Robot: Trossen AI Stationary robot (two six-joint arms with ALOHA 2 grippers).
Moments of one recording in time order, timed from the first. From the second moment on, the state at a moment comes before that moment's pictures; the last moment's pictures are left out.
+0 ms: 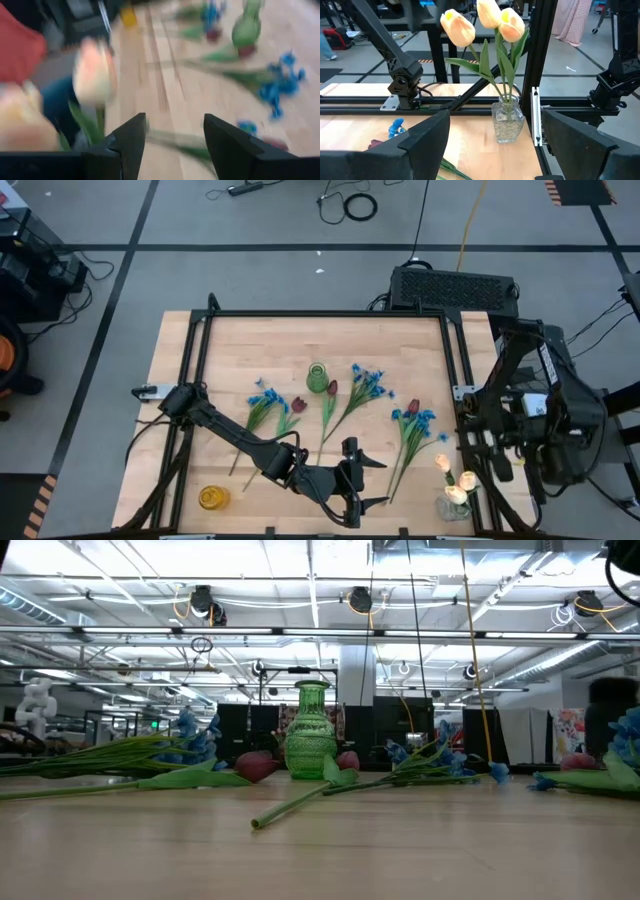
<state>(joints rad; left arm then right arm) -0.51 2.11 1.86 0.04 -0.47 -0.11 1.46 1.09 1.30 -1.57 0.93 1.66</state>
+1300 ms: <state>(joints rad) -0.48 1.84 1.86 -0.83 -0.73 -0.36 0.61 1.34 1.30 -0.97 1.21 0.66</state>
